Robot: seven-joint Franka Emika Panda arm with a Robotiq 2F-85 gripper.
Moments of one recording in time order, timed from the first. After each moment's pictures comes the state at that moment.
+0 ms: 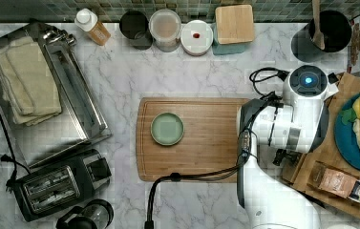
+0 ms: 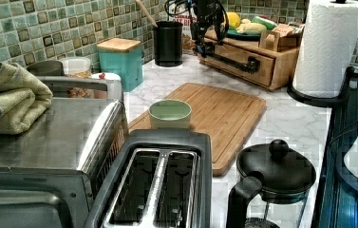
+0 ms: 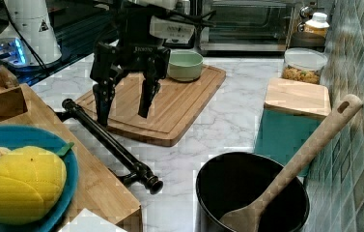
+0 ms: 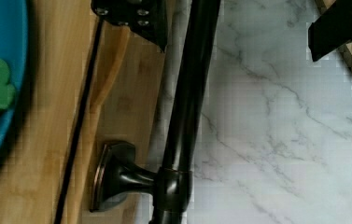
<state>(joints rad) -0.28 0.37 -0.13 -1.91 -0.33 0.68 -0.71</state>
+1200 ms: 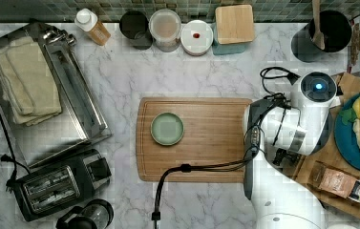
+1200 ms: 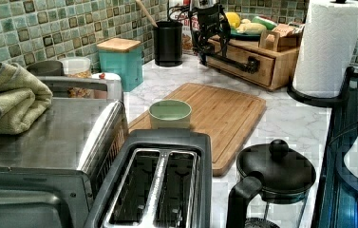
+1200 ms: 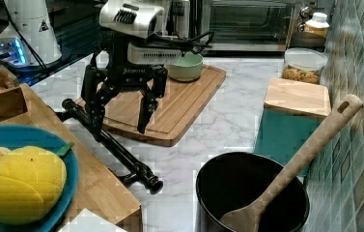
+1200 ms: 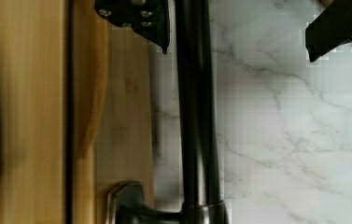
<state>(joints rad) -0.31 0.43 -0.14 -1.91 -0.22 0.71 -0.57</state>
